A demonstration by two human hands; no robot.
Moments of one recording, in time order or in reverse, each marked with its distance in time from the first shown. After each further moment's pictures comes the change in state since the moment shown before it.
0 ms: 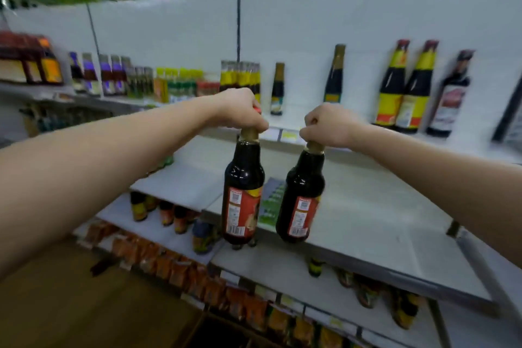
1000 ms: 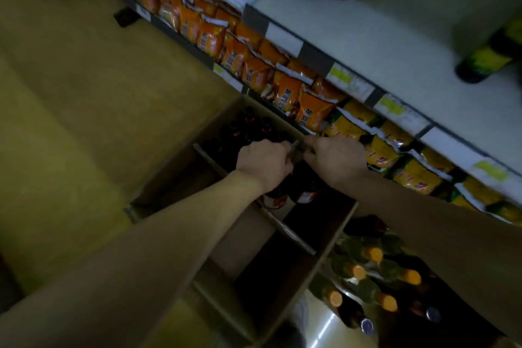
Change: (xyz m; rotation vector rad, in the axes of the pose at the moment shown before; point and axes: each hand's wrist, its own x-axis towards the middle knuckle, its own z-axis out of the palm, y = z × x) left_hand -0.098 -0.260 0.694 0.068 -0.467 -0.392; right_hand -0.092 0.131 0.714 -0.118 -0.619 -0.225
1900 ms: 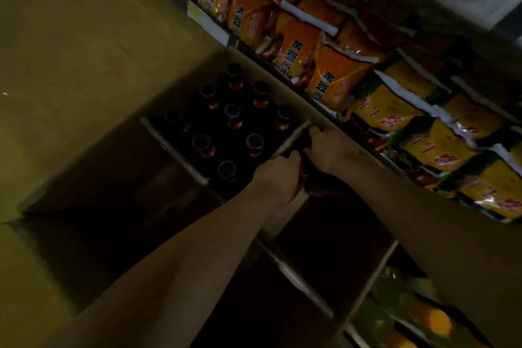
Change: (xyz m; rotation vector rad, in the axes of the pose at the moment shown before) left_hand 0.147 -0.030 0.220 -0.193 -0.240 -0.067; right_hand 0.154 0.052 0.207 -0.009 -0.286 0.105
